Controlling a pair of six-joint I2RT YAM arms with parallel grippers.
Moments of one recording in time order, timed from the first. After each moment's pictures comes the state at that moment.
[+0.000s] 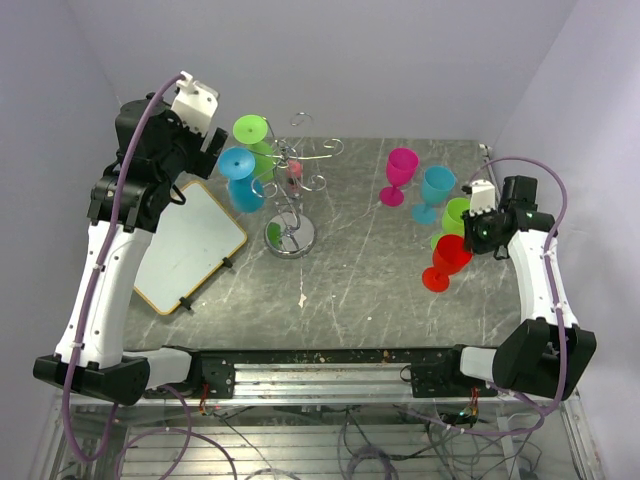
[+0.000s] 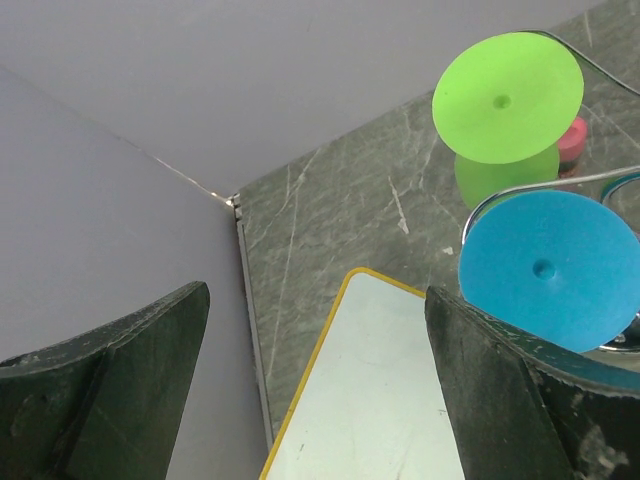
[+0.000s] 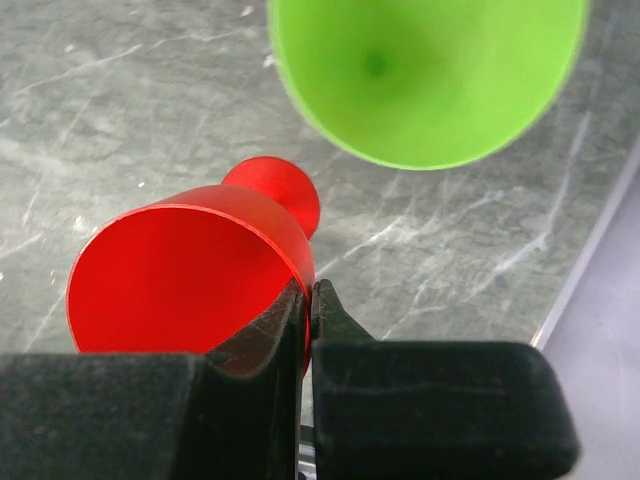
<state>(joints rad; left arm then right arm) -0.22 1.25 1.67 -0.69 -0.13 0.45 -0.22 1.27 1.11 -0.87 -0.23 -0.45</state>
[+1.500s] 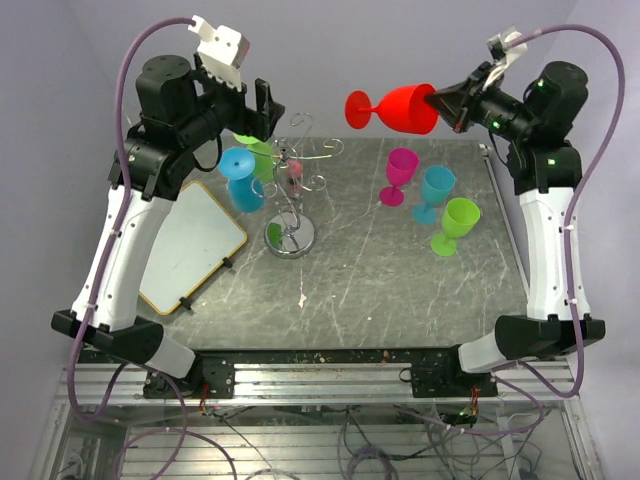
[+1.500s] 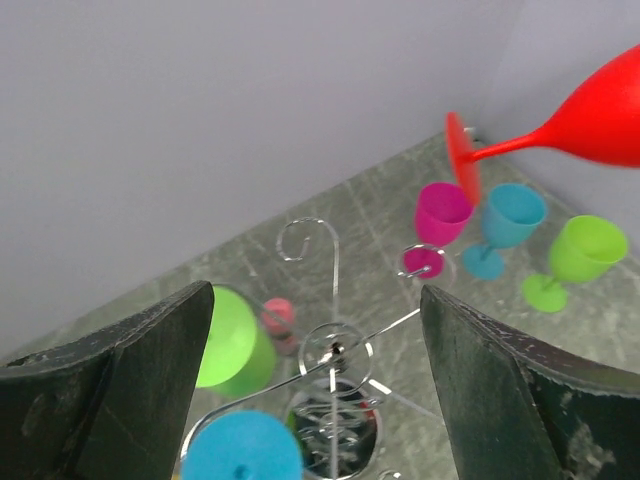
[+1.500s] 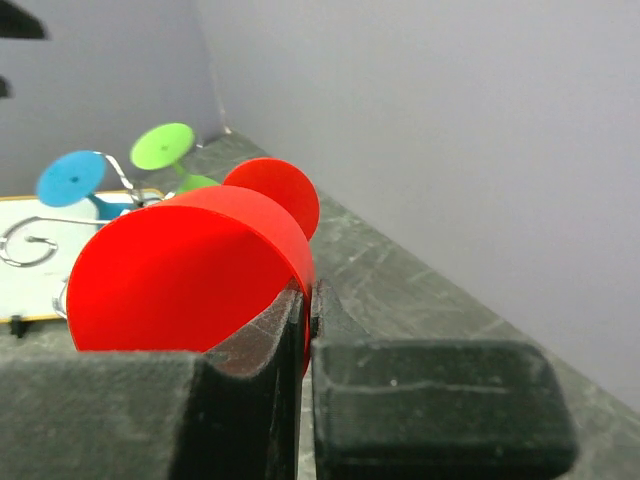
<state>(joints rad) -0.40 1.47 2.04 -0.63 0.19 0.05 0.01 1.46 1.91 -0.44 -0.76 -0.02</state>
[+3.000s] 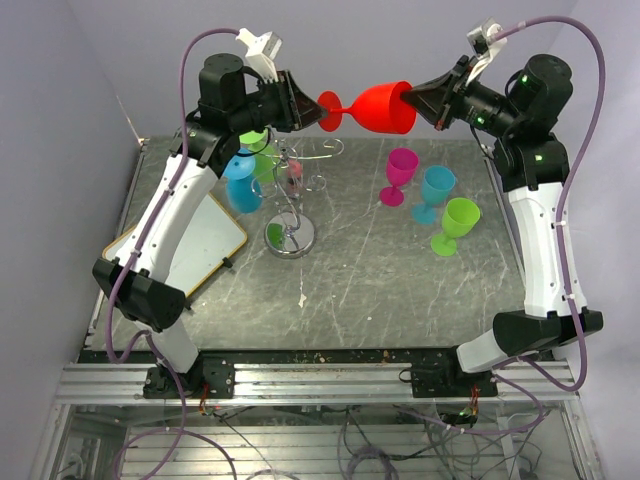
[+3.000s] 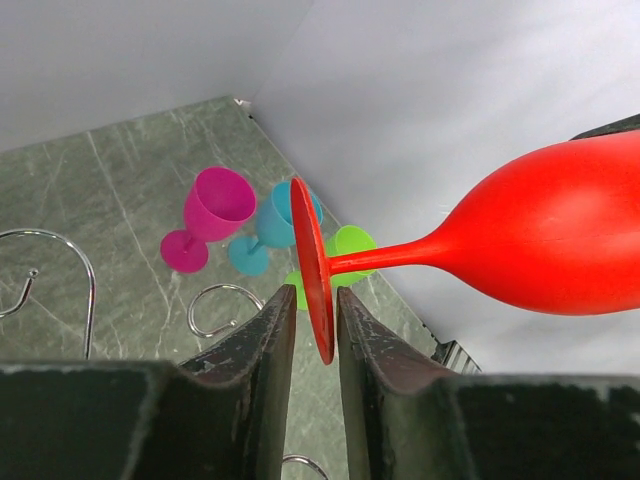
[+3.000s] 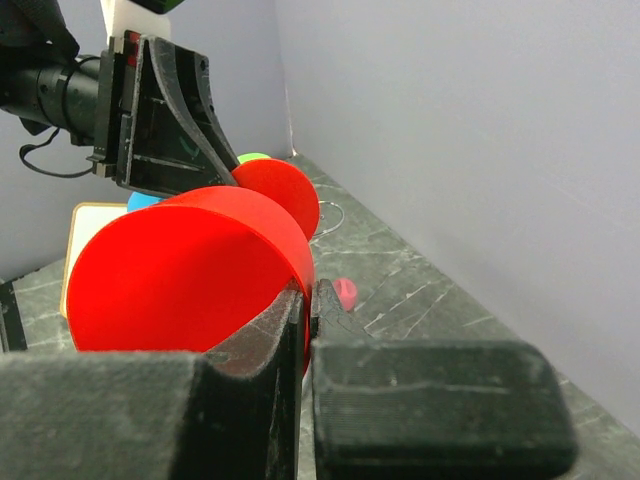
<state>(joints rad) -0.43 1.70 2.00 -0.38 0.53 -0.53 0.15 1.51 1.99 -0.40 -0.80 0.05</state>
